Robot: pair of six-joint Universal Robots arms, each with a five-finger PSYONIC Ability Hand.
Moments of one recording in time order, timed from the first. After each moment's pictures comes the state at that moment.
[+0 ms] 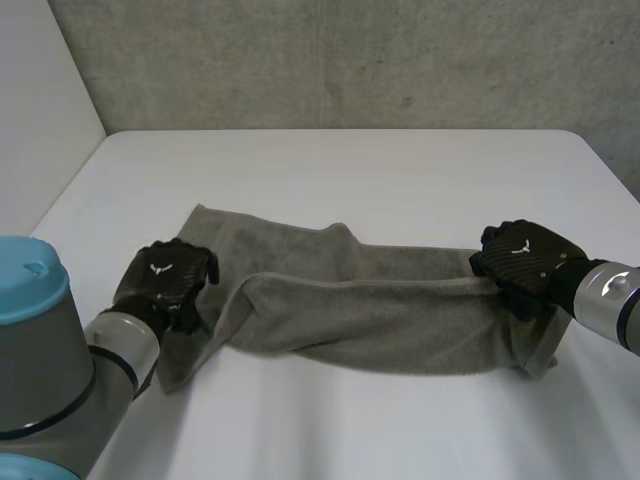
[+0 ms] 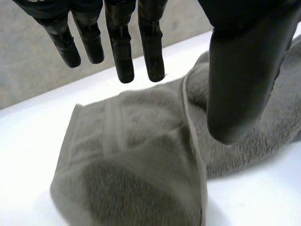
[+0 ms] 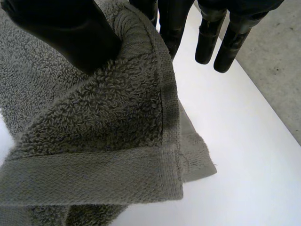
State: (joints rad) left arm 4.25 -1.75 -1.87 3.28 -1.65 3.21; right arm 1.68 -1.33 1.66 0.24 1.11 2.31; left_hand 0.55 0.55 0.22 0.23 0.34; right_hand 1.31 1.34 0.22 0.25 1.18
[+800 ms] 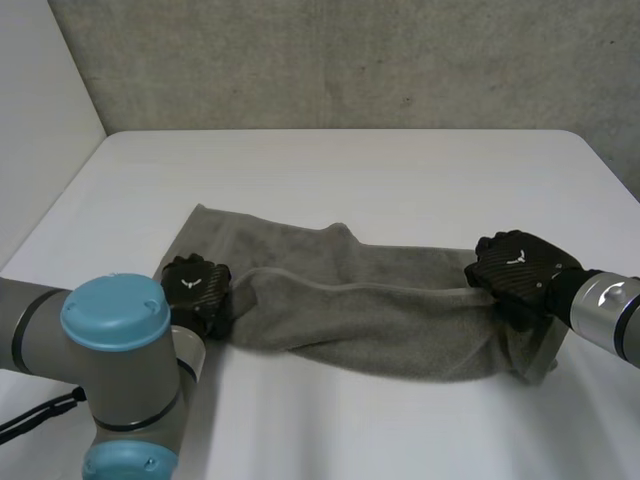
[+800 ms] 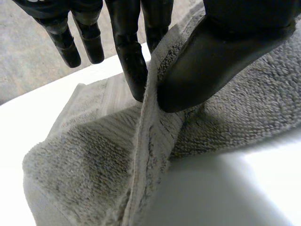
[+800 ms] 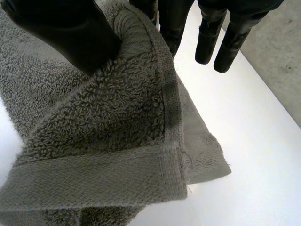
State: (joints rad) left arm 4.15 -2.05 -1.78 3.51 -1.85 3.20; right arm 1.68 -1.34 1.69 0.24 1.10 2.30; left_hand 1.27 1.31 0.22 0.23 1.13; right_hand 1.31 1.34 0.22 0.25 1.18
